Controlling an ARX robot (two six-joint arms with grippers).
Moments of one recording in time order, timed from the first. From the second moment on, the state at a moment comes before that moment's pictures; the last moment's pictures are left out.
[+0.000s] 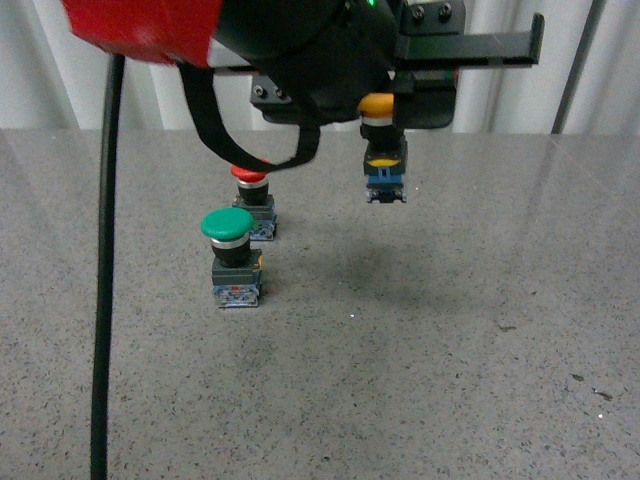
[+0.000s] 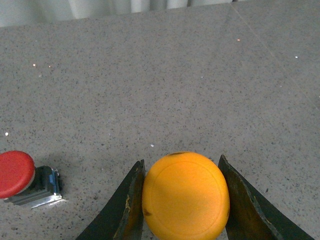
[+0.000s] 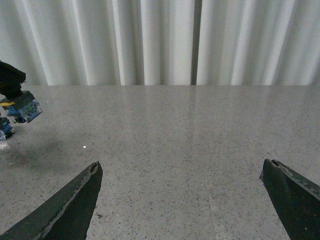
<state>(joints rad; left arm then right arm) -0.61 1.75 1.21 0.04 -0.19 -0.18 0.00 0.00 0.01 0.00 0.00 0.00</state>
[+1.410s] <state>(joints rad) -0.67 1.88 1.19 0.11 -0.26 -0.31 0.00 0.00 0.01 0.00 0.00 0.00</state>
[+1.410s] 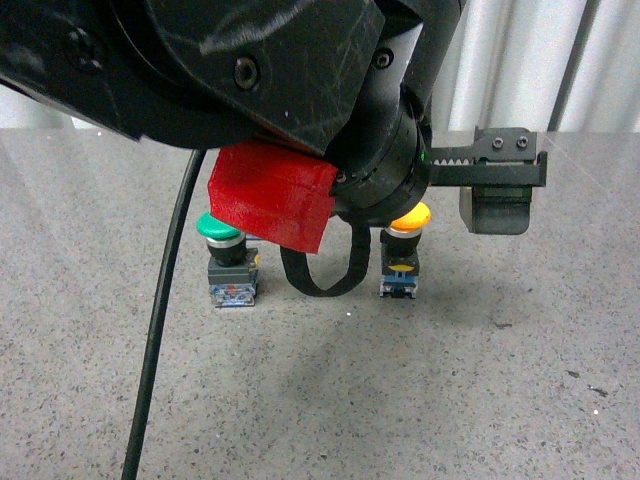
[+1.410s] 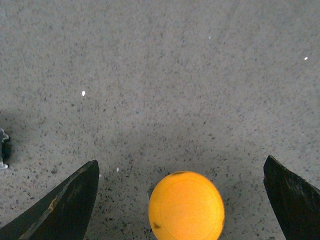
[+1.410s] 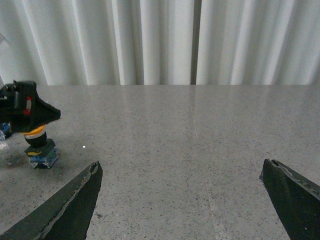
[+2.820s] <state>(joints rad) -0.14 0.49 0.13 0.36 -0.15 0.01 0.00 0.00 0.01 0.00 0.00 0.00</state>
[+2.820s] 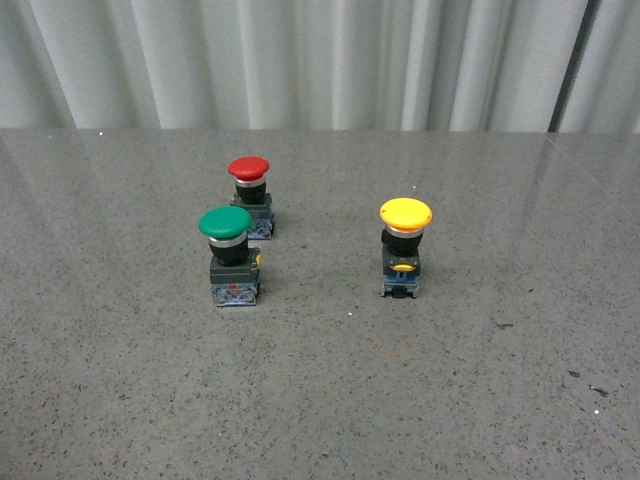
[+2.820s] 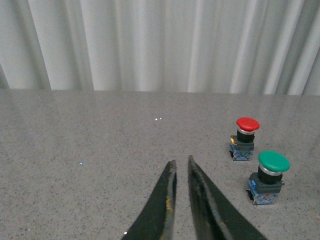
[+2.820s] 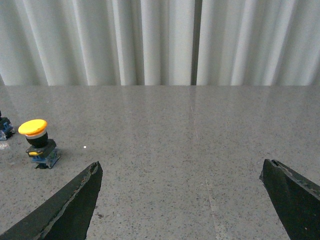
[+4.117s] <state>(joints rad) 0.00 0.01 0.01 -0.01 0.00 0.00 0.00 0.00 0.01 0.00 0.00 0.00</state>
